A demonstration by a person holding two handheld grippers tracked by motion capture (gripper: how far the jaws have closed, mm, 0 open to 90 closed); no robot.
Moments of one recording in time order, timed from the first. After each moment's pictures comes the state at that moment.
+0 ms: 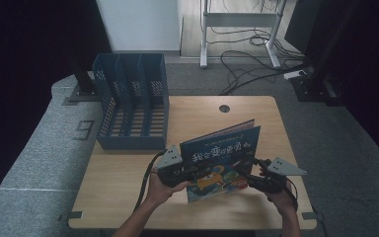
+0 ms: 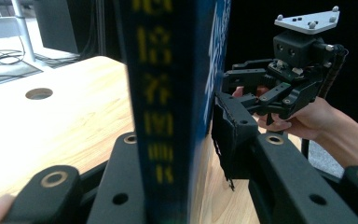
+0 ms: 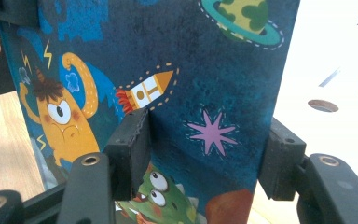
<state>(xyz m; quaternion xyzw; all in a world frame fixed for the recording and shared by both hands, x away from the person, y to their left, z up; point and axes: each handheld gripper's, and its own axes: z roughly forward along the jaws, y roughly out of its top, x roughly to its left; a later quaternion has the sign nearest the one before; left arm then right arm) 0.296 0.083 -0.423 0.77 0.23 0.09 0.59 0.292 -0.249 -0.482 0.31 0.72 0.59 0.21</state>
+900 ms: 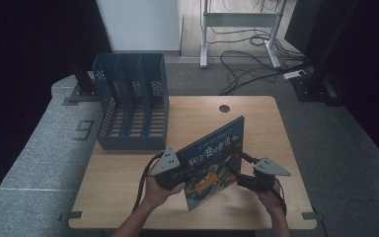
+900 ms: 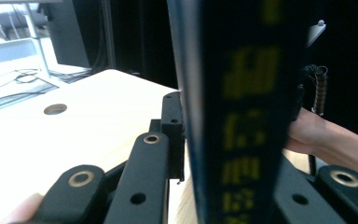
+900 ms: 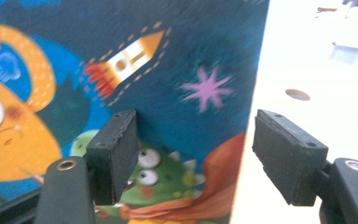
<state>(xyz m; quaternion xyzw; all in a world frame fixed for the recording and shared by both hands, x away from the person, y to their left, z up) 0.284 0.090 -0.413 0.76 0.22 0.14 0.59 0.299 -0.218 -0.495 0.35 0.72 0.55 0.26</state>
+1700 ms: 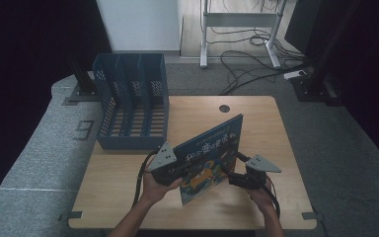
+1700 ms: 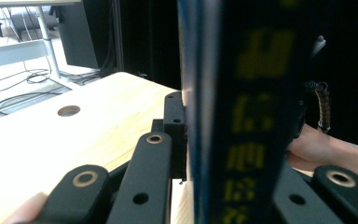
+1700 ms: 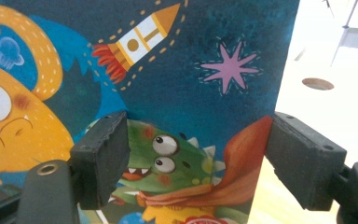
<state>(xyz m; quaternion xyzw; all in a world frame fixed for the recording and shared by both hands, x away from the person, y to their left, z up) 0.291 0.098 -0.405 0.76 0.22 0.15 0.59 0.308 -0.197 -0.499 0.37 0.71 0.55 0.24</state>
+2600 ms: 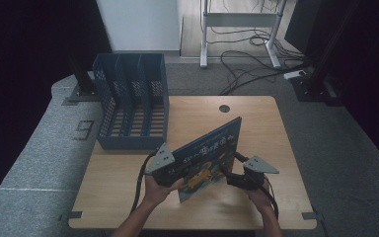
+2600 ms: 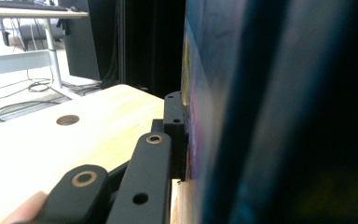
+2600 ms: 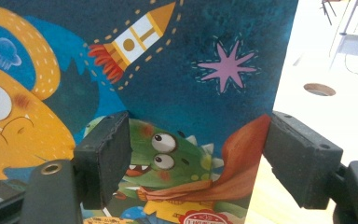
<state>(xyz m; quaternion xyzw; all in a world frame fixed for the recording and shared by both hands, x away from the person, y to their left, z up) 0.286 0.094 -0.410 0.73 0.24 0.15 0.62 0.307 -0.193 -0.501 0.36 0.71 0.55 0.25</state>
